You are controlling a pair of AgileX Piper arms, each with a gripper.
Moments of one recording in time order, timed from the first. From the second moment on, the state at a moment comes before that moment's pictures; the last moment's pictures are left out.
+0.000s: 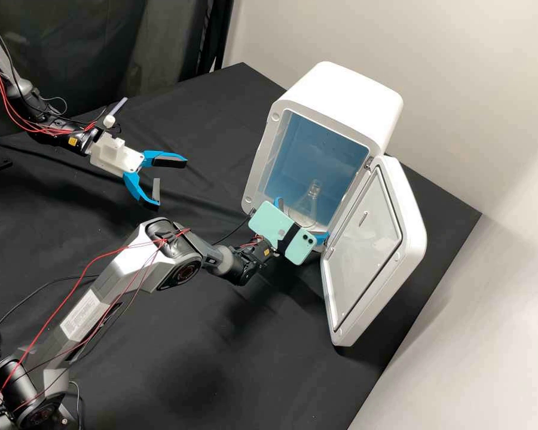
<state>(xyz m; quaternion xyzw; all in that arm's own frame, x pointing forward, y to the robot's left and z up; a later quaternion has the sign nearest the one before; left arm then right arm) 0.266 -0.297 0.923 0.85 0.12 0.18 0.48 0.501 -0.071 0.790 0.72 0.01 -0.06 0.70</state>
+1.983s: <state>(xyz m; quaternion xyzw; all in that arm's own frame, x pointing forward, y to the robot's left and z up) 0.266 -0.297 0.923 0.85 0.12 0.18 0.48 0.491 -0.032 0.792 0.69 0.01 -0.04 0.73</state>
